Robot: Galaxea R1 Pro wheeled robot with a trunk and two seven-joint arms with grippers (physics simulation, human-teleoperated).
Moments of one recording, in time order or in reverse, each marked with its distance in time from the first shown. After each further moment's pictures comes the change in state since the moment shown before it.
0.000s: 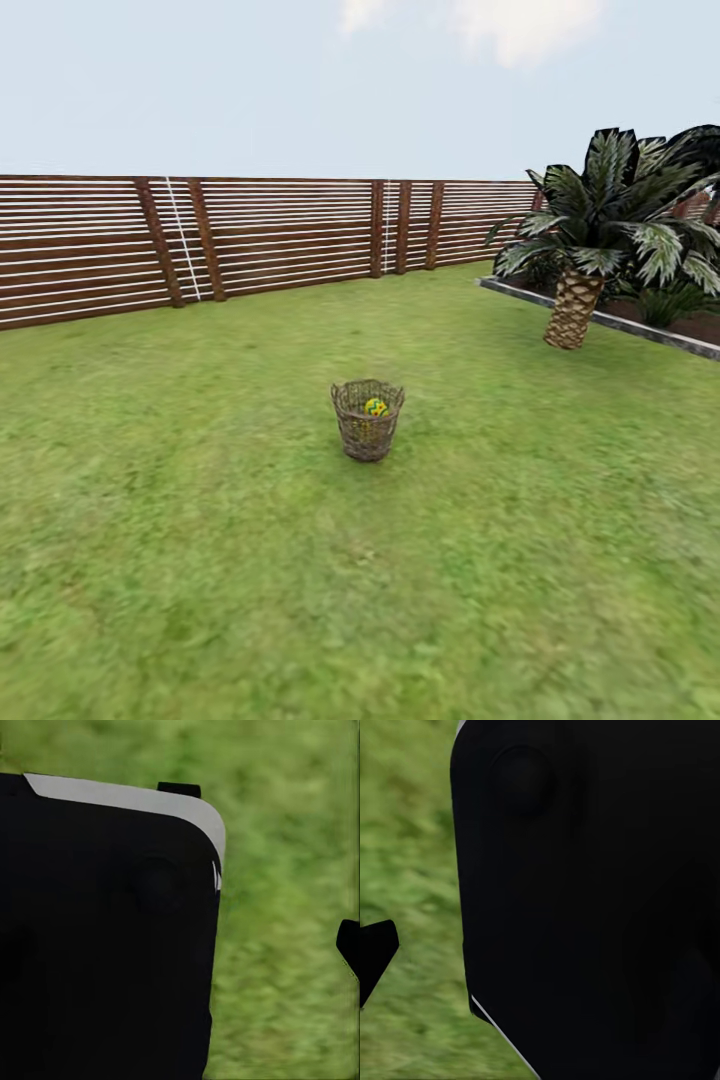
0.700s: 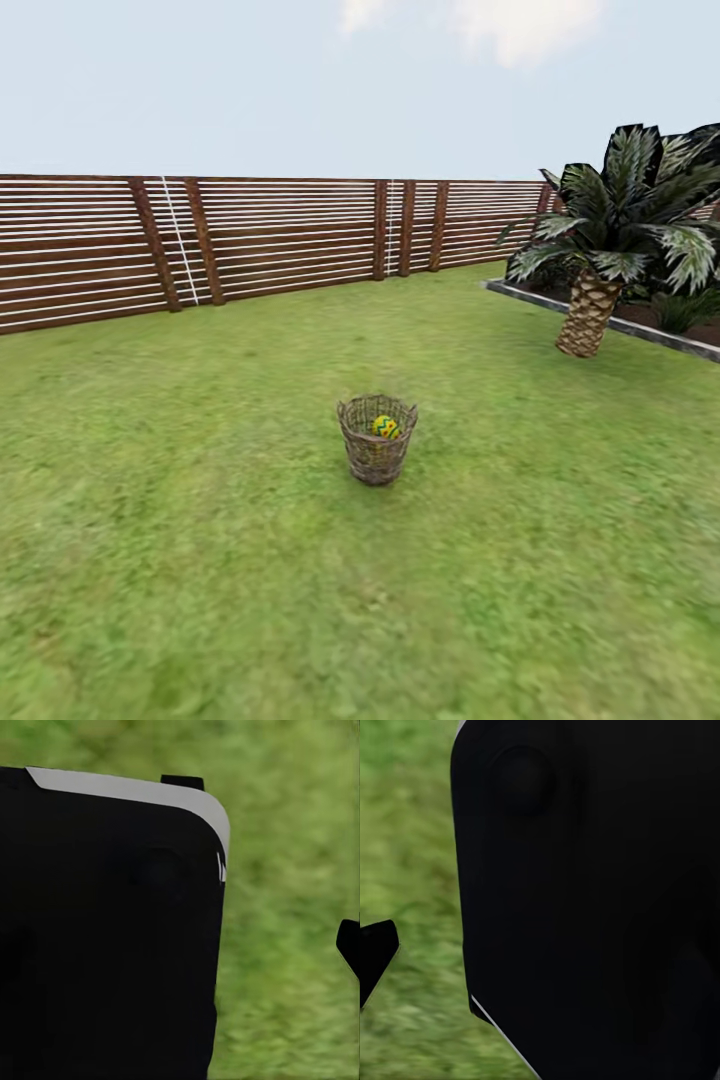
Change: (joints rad) left arm 0.000 0.000 0.000 0.000 0.000 0.000 0.000; right arm 0.000 0.003 -0.003 0.010 -0.007 0.001 0.001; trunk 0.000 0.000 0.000
